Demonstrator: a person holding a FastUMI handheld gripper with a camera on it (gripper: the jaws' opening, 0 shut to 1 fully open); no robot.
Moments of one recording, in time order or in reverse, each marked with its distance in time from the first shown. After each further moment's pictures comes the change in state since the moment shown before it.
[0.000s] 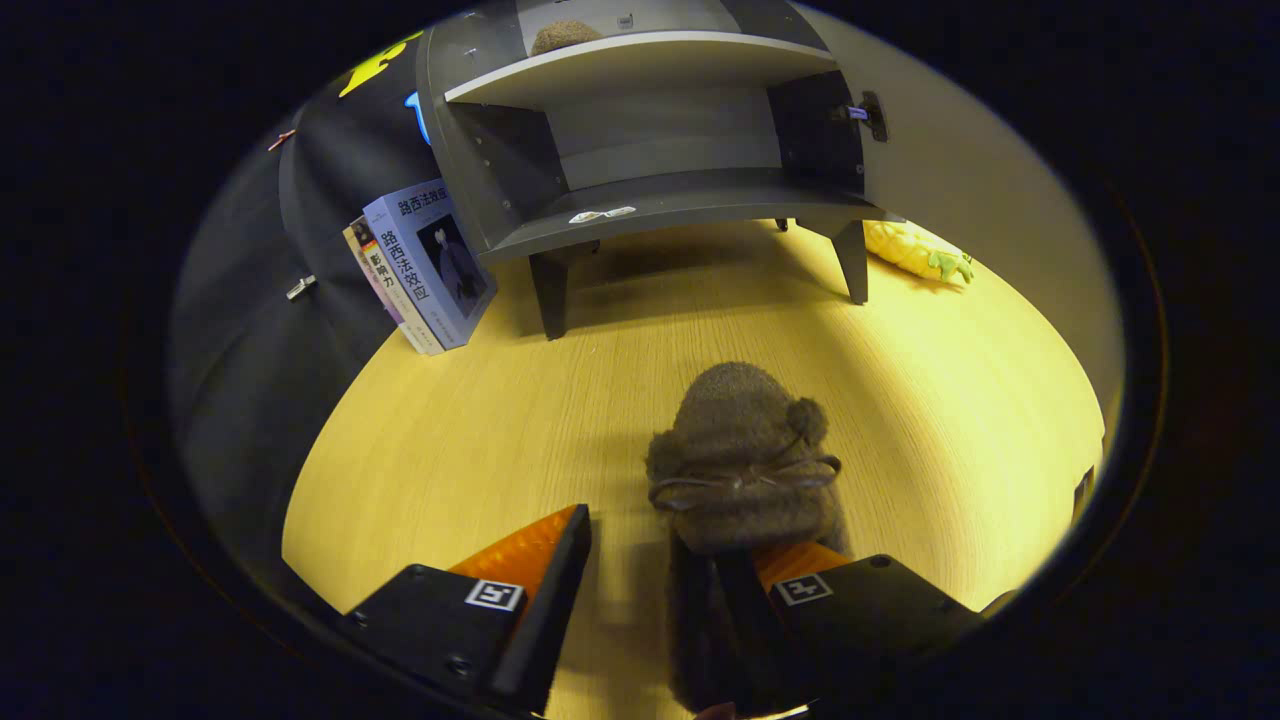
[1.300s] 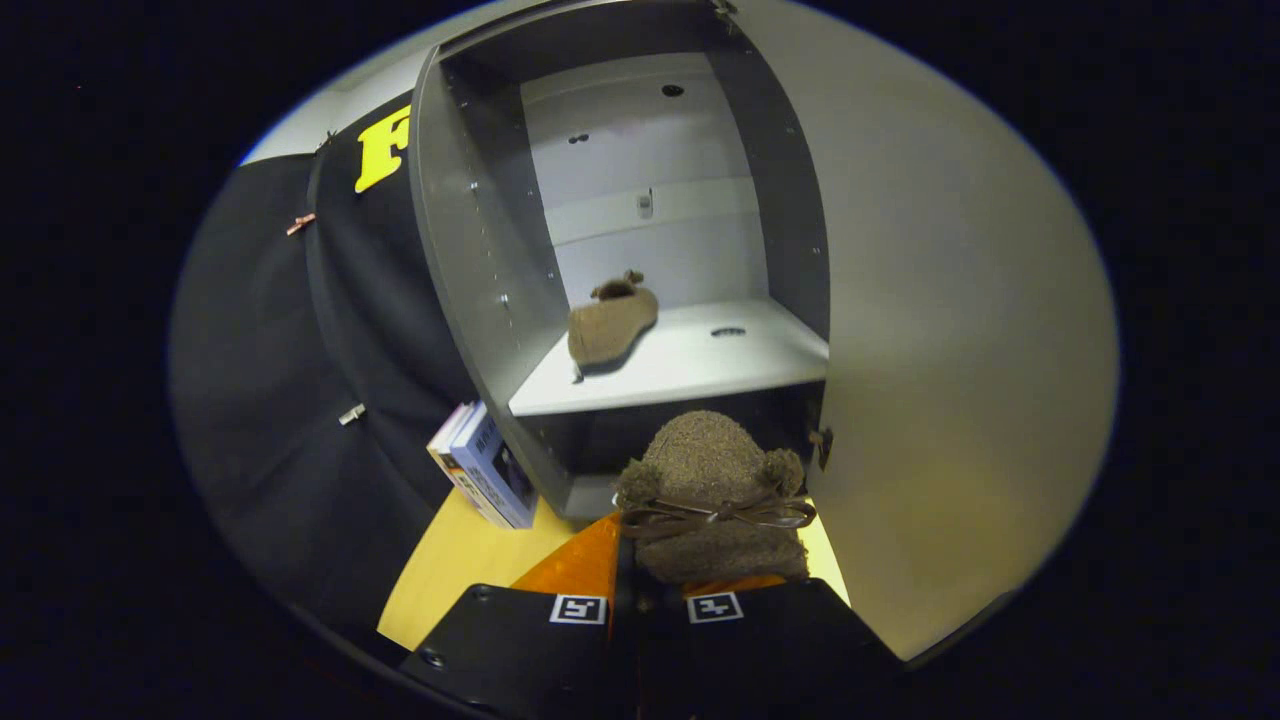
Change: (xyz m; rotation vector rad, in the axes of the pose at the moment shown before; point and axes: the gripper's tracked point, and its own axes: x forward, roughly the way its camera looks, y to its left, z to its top) arm -0.191 0.020 0.306 -0.003 -0.292 0.090
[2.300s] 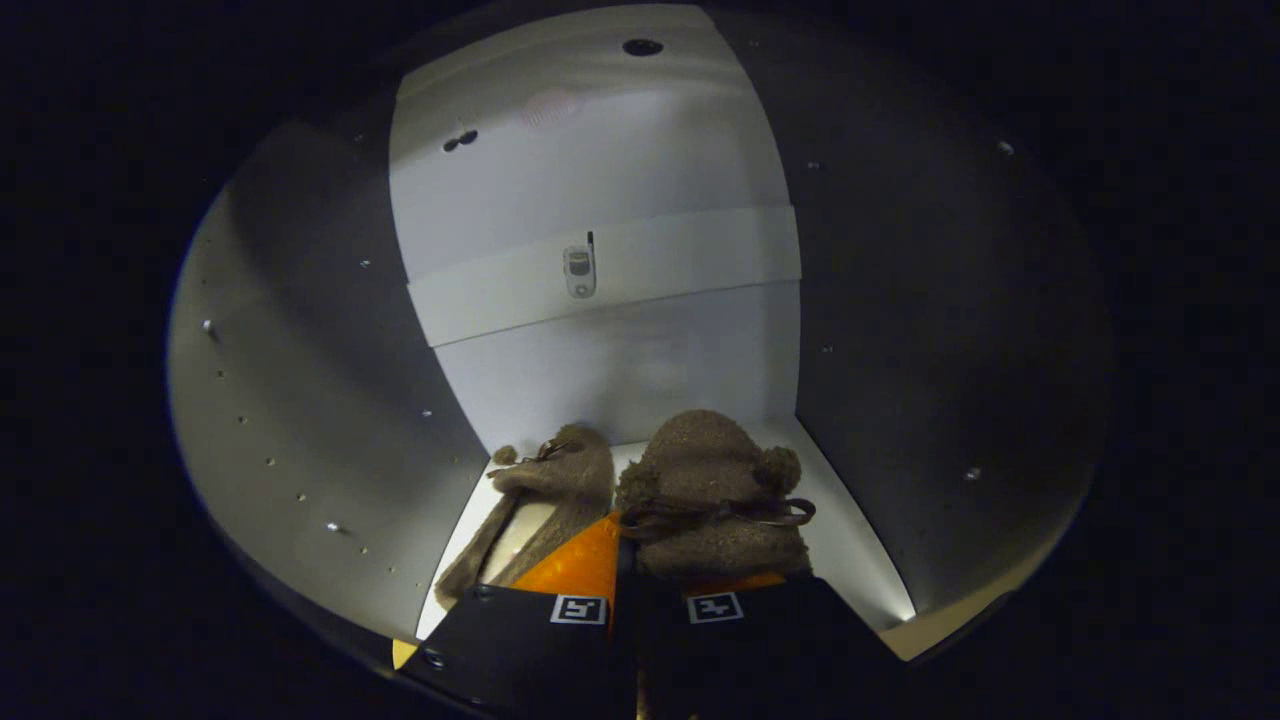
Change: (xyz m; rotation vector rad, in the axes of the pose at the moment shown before) arm 0.247 -0.040 0.142 0.033 -0.006 -0.110
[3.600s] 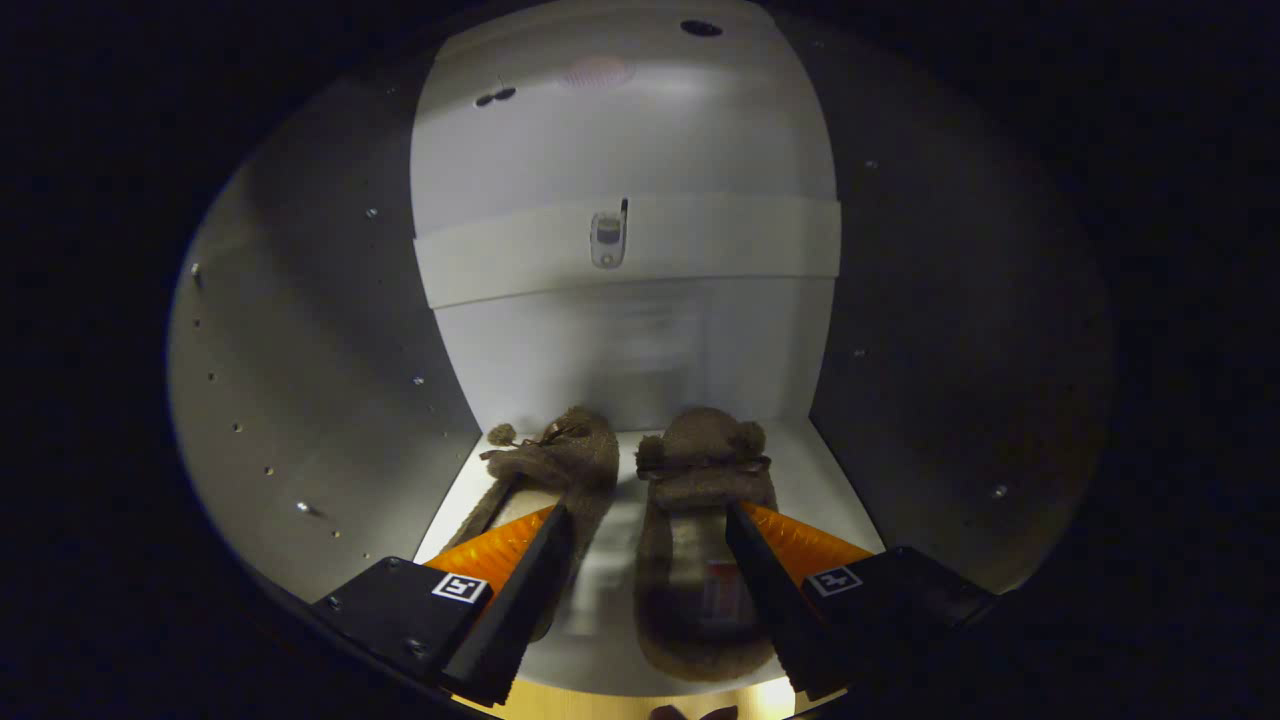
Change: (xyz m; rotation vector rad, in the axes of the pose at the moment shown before) arm -0.028 0.011 -0.001 -0.101 -0.014 -0.001
